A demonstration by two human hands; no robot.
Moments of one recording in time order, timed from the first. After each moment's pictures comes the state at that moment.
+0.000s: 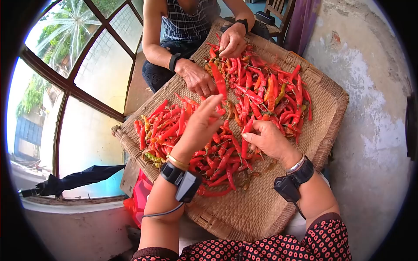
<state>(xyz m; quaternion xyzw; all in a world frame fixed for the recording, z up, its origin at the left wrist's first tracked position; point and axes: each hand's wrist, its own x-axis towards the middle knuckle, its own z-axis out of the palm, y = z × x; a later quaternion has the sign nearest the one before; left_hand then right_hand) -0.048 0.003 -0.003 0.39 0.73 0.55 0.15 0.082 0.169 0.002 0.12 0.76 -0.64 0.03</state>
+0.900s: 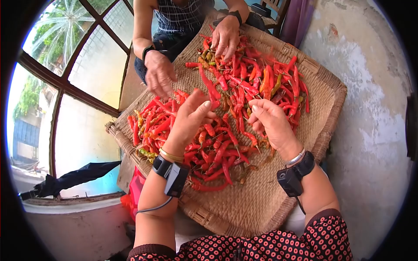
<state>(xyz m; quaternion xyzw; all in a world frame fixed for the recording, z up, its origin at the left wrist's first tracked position) -0.045 0.004 -0.001 0.15 0.64 0.70 0.28 0.083 0.177 -0.005 0.18 0.60 -0.77 -0.09</state>
